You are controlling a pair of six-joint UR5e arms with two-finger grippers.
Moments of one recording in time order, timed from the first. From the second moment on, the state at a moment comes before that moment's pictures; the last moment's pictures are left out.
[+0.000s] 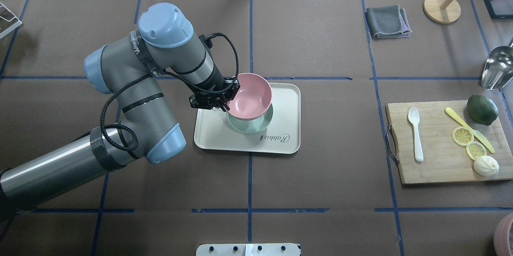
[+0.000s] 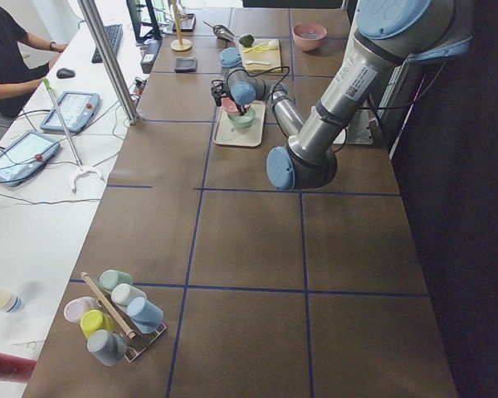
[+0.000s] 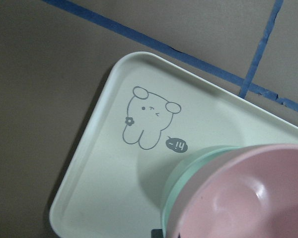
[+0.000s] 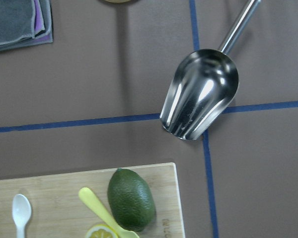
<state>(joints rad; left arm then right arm) -0.63 -2.31 -1.56 -1.76 -2.16 -1.56 1.54 -1.63 1.83 -1.56 2.43 0.27</state>
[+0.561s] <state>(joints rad) -0.62 -2.32 -1.51 -1.82 -2.15 -1.56 1.44 -1.64 1.94 -1.56 2.42 0.48</state>
